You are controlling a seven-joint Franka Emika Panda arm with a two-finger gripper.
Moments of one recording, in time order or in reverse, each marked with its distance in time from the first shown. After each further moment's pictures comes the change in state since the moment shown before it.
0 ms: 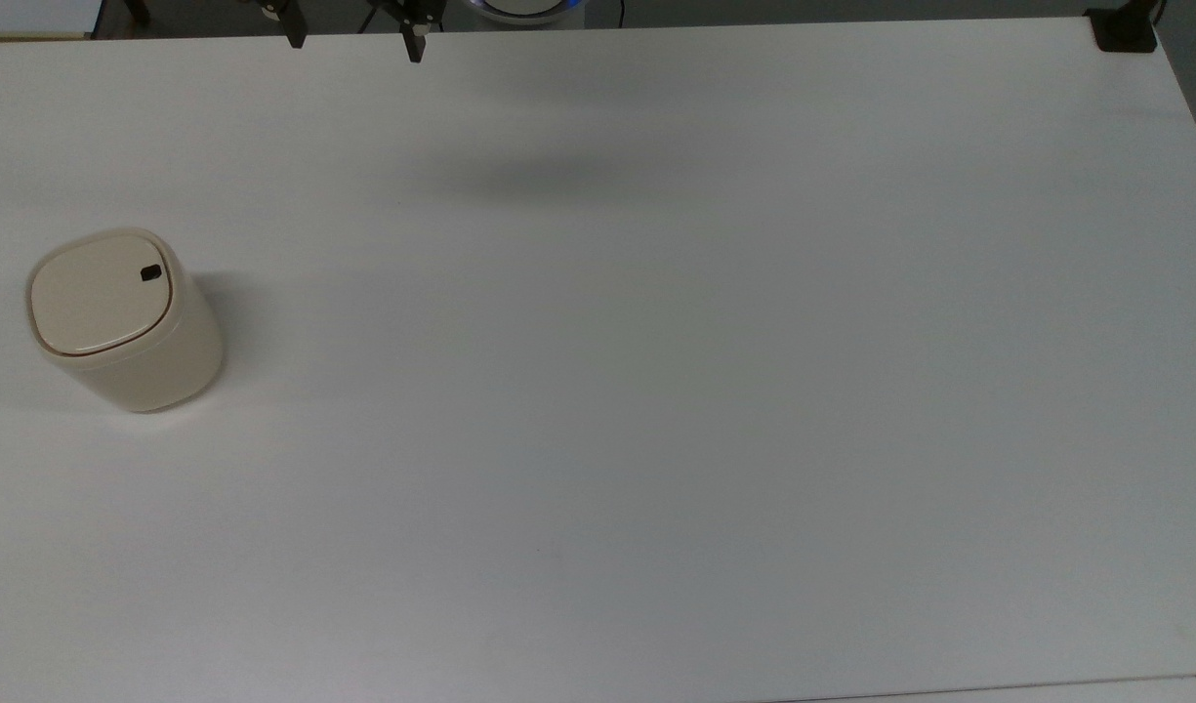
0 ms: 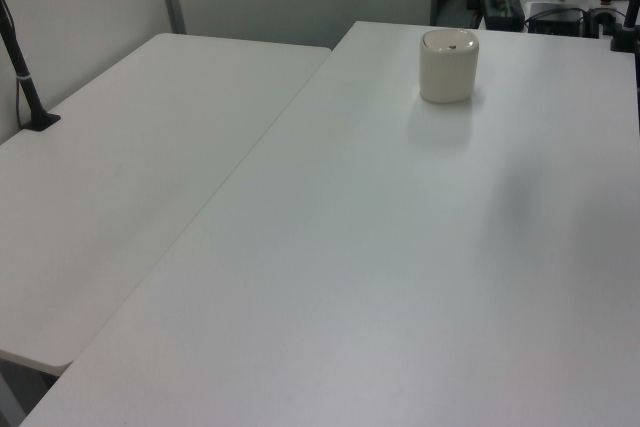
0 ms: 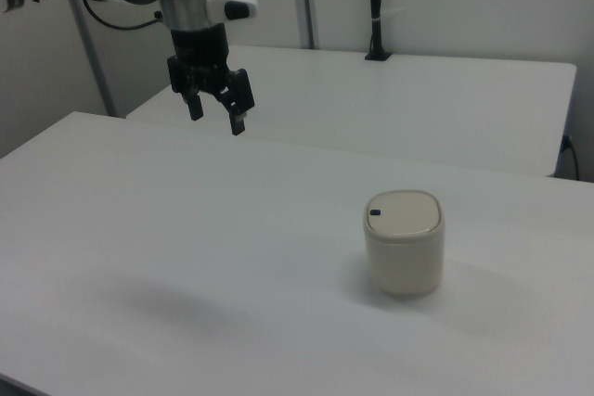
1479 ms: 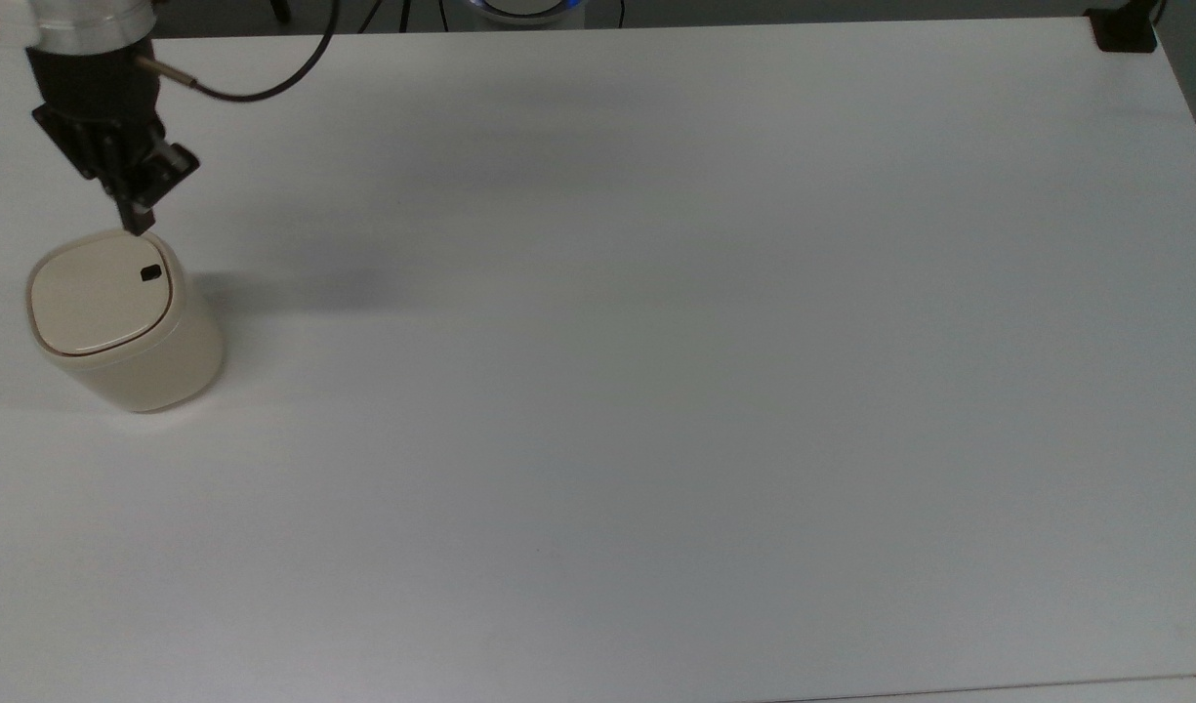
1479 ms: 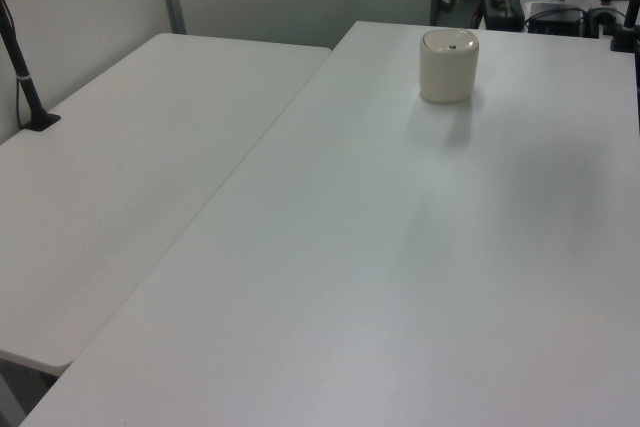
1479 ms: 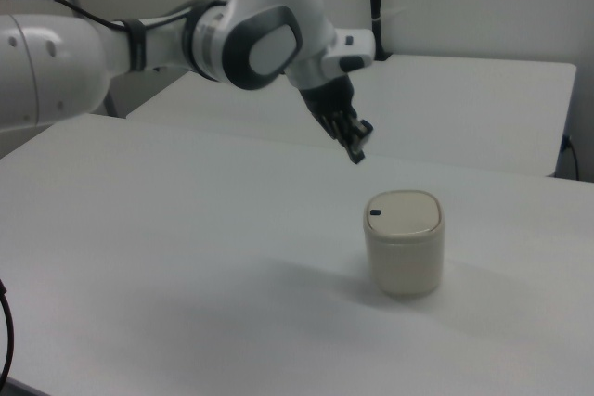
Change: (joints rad) arm -0.094 0.223 -0.137 -0.008 -0.029 0.526 0.081
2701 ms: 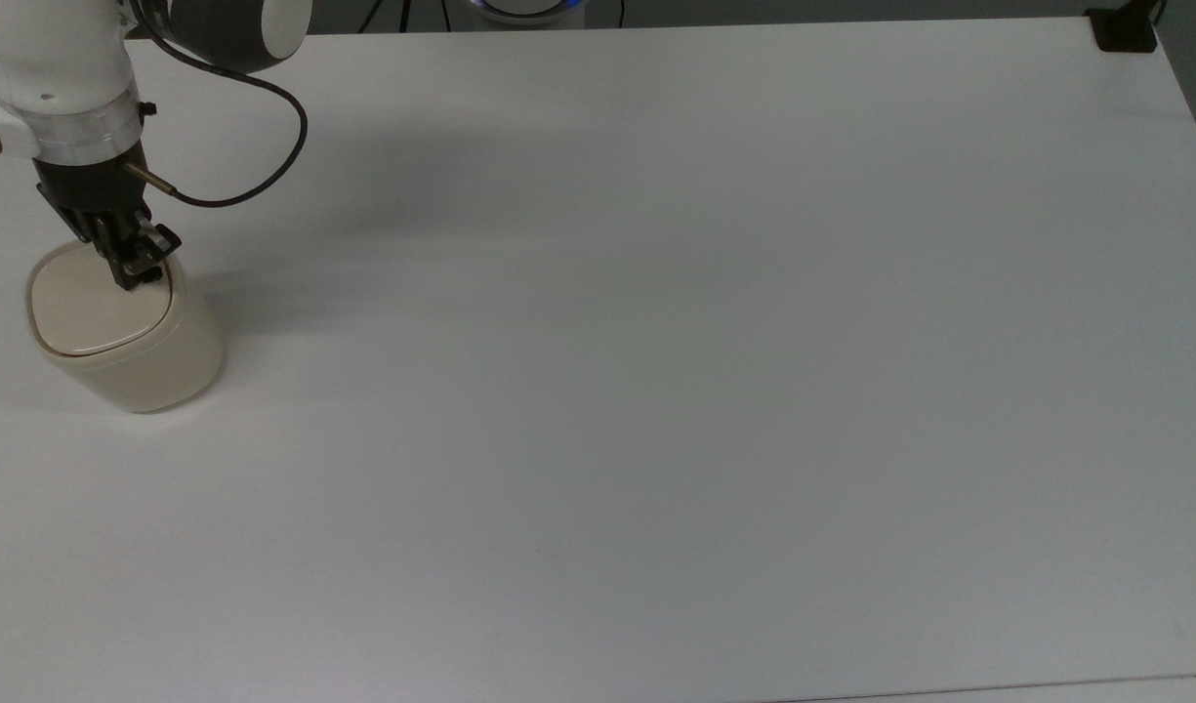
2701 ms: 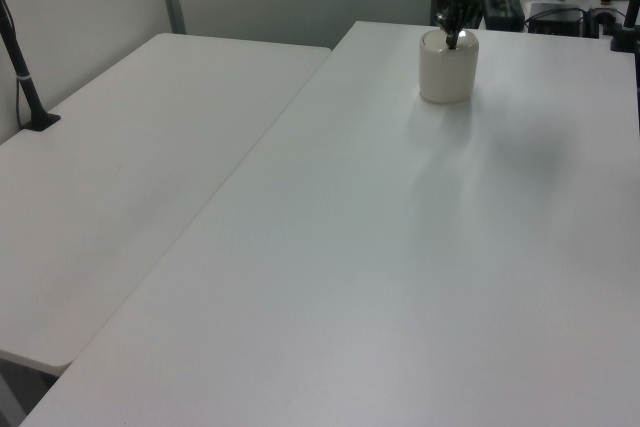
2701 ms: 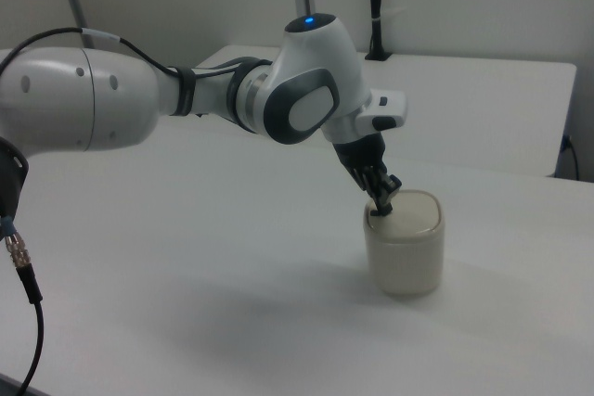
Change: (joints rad) arm -0.039 0.137 -0.022 -0.023 -0.003 0.096 0.024
